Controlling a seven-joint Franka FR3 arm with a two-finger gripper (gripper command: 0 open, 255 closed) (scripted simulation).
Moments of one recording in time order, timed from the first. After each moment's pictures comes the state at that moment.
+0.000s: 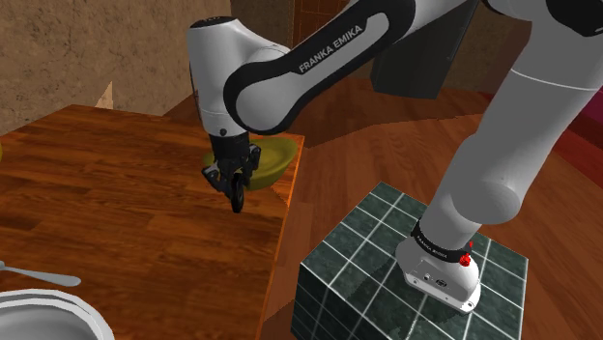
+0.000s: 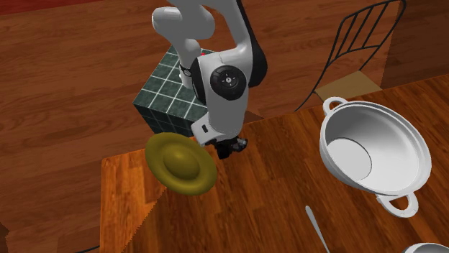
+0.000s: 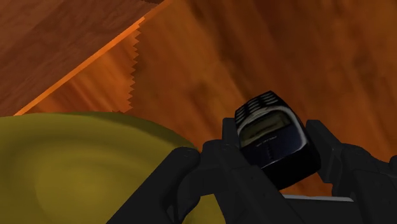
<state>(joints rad) 0.17 0.00 0.48 -2.22 -0.03 2.21 0.65</state>
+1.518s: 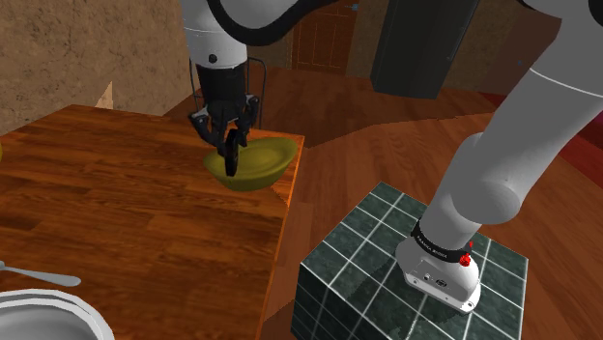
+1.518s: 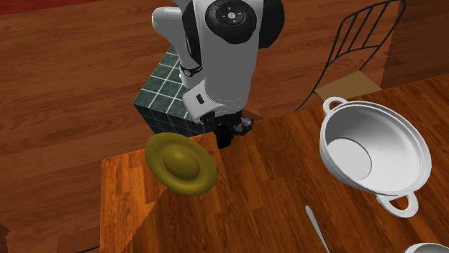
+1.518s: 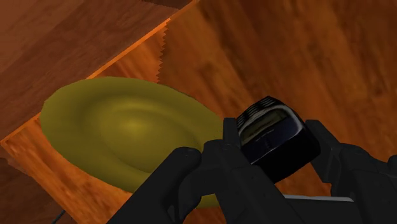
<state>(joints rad) 0.17 -0.12 0.47 -2.03 0.03 1.90 0.60</state>
